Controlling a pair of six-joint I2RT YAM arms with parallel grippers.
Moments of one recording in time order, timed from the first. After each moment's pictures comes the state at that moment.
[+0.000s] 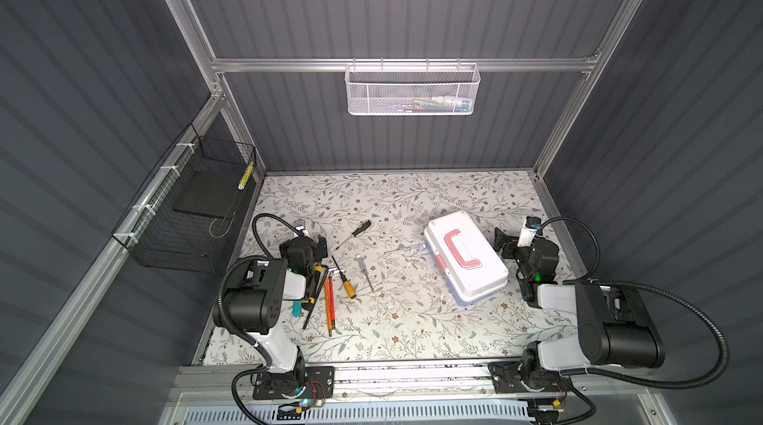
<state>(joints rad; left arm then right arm) -0.08 1.71 0.44 0.84 -0.27 -0.01 -0.10 1.45 0.31 0.88 -0.10 0.05</state>
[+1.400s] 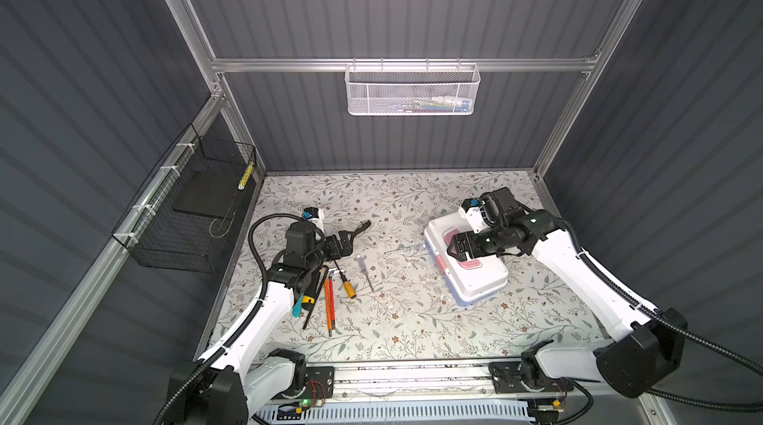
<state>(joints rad) -0.26 1.08 0.67 -0.16 0.18 -0.42 0.43 1.33 1.24 -1.01 -0.25 0.16</state>
